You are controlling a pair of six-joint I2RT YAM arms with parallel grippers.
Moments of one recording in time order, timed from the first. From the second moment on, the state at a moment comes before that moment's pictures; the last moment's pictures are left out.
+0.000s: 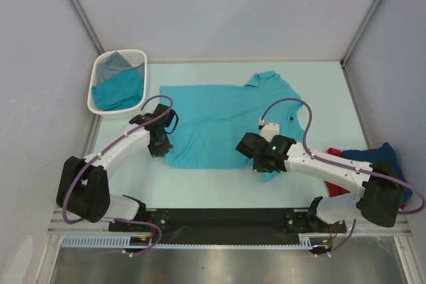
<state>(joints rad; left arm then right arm) -0.40 1.37 0.91 -0.87 -0.28 -0.78 1.02 1.32 0.98 -0.97 0.49 1.04</state>
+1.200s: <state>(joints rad) -0.33 1.39 1.19 -0.97 -0.40 -0.73 0.66 1.24 1.09 -0.98 0.58 0.83</state>
